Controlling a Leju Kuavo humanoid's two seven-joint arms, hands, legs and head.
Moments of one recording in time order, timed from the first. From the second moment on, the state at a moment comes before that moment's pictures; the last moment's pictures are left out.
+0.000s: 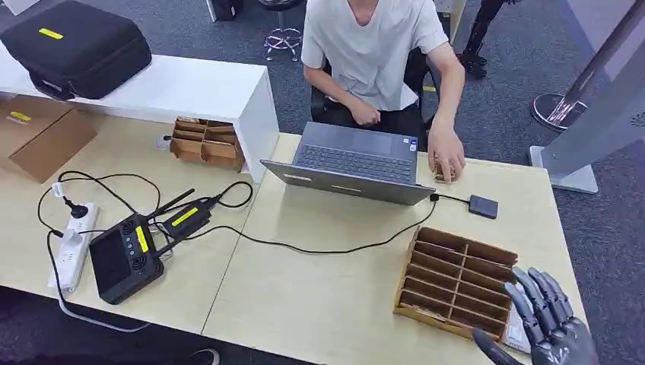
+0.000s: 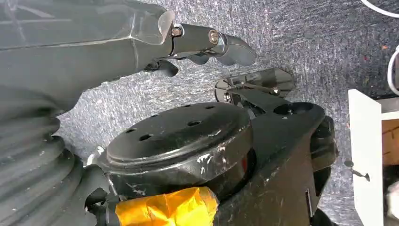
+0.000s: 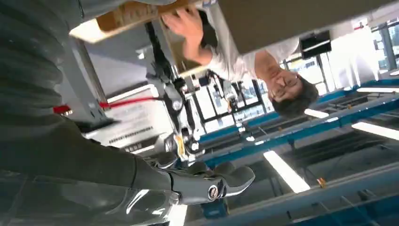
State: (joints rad) left arm -0.03 -0.01 -1.30 -0.10 1.20 0.00 -0.34; right arm 0.16 -0.54 0.33 -1.84 0.86 -0.60 -0.42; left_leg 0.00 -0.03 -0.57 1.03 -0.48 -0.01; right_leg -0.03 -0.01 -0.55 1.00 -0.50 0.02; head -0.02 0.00
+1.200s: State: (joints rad) left arm -0.02 -0.03 -1.29 -0.07 1.22 0.02 -0.33; right arm 0.17 -0.34 0.69 -1.53 0.65 -0.65 -0.34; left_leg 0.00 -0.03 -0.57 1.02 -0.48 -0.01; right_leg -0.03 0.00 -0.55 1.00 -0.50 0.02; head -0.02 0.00
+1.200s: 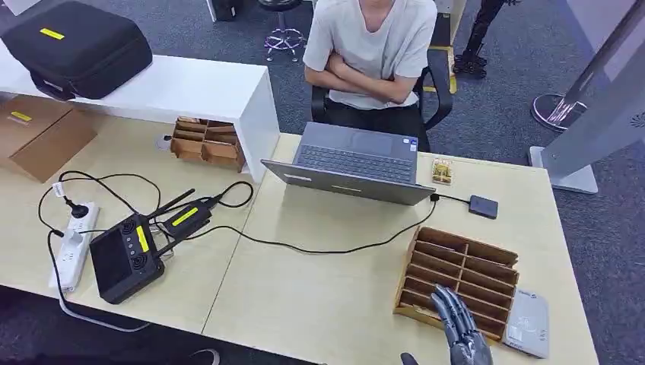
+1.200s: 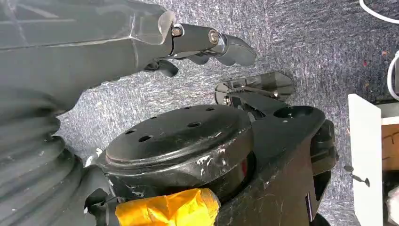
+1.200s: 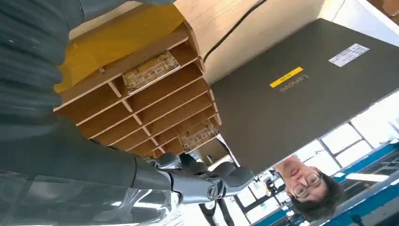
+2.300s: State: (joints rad) left arm -0.03 -0.03 -1.29 -0.07 1.21 0.02 -0.30; right arm 0.10 -0.28 0.61 -1.35 0.73 -0.66 -0.33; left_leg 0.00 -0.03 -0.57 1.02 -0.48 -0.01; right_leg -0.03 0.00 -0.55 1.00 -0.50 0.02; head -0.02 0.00
